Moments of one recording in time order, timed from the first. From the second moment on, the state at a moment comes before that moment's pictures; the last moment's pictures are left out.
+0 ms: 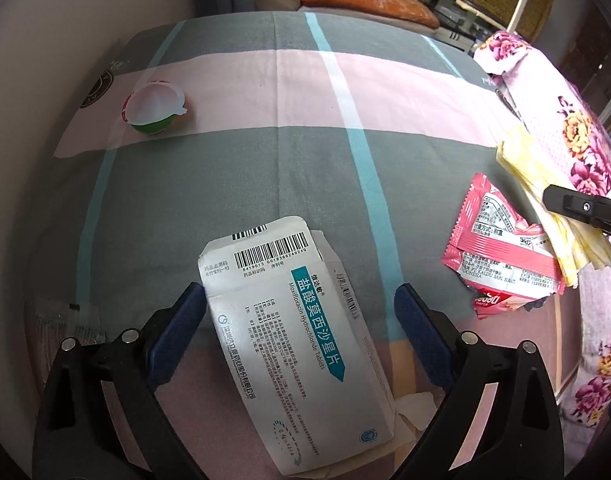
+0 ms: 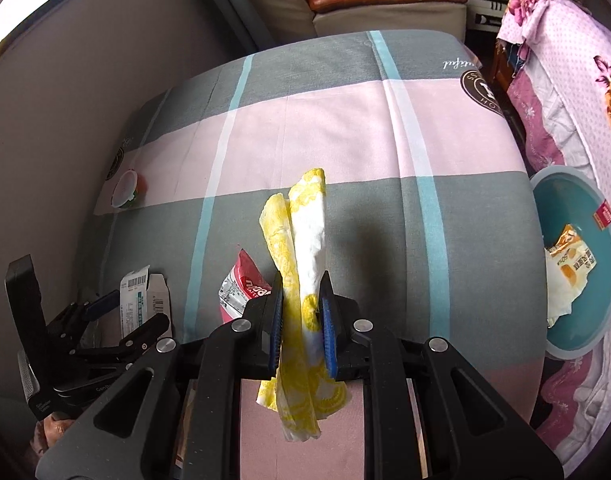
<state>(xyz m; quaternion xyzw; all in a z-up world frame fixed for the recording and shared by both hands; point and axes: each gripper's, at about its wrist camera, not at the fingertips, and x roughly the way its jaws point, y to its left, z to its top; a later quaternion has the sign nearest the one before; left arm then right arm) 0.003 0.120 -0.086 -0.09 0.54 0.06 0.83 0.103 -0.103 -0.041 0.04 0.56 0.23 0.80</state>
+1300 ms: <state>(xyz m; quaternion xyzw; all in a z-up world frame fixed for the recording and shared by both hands) 0.098 -0.052 -0.088 -0.07 0.59 -0.07 0.80 0.110 -0.250 -0.052 0.16 0.53 0.17 0.81</state>
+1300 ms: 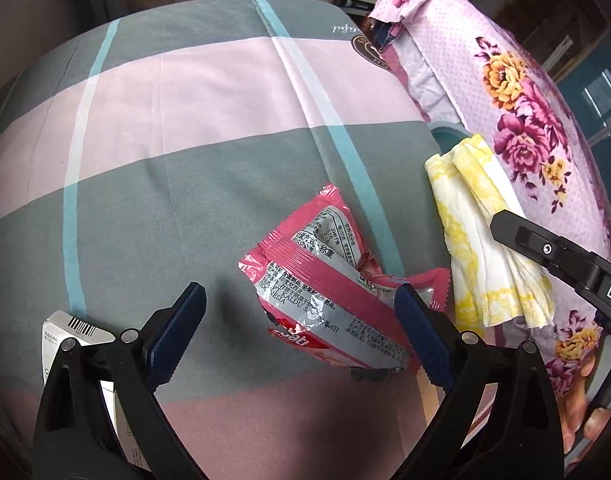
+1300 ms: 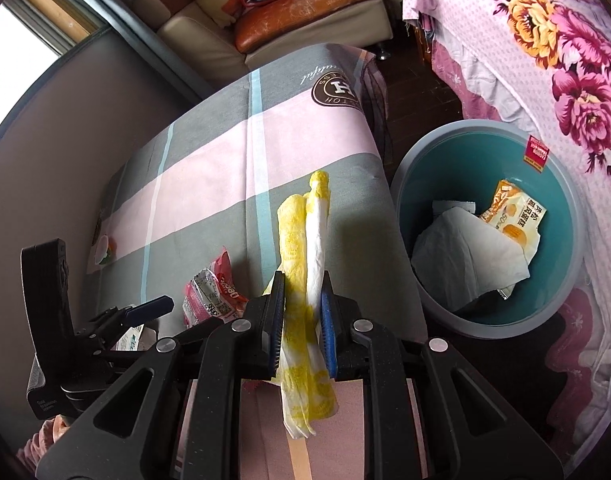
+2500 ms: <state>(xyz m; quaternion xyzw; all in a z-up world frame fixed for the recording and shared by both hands) 0.131 -0.192 -0.039 0.03 0.50 -0.19 0.84 0.119 -0.388 -0.033 0.21 0.49 0.05 0.85</state>
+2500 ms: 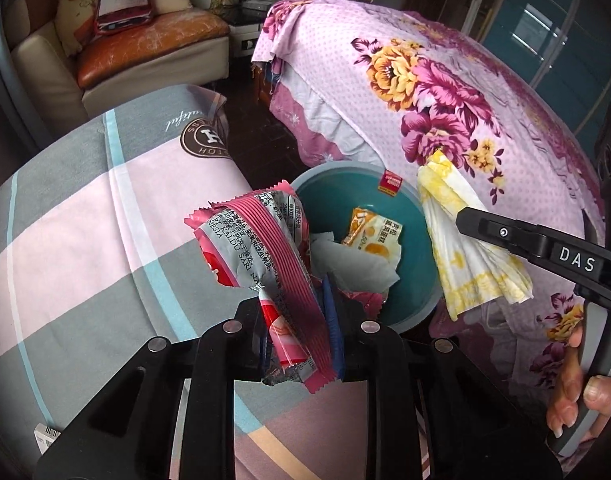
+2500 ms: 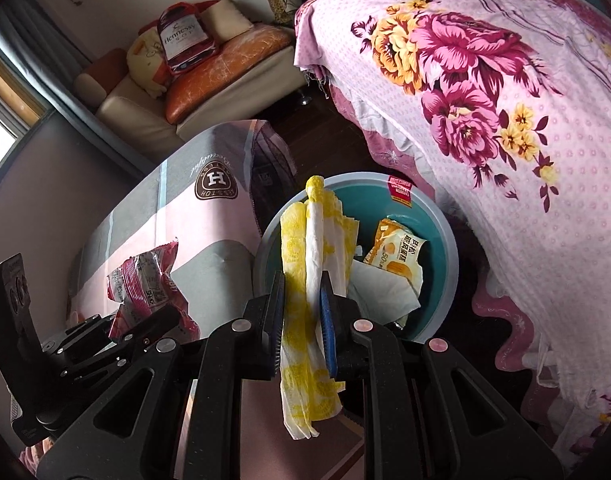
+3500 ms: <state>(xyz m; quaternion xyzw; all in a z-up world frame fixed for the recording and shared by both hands) 0.181 -0.234 -0.081 0.04 0.54 -0.20 0.82 0.153 -0.404 -0.073 0.20 0.53 0.02 0.82</state>
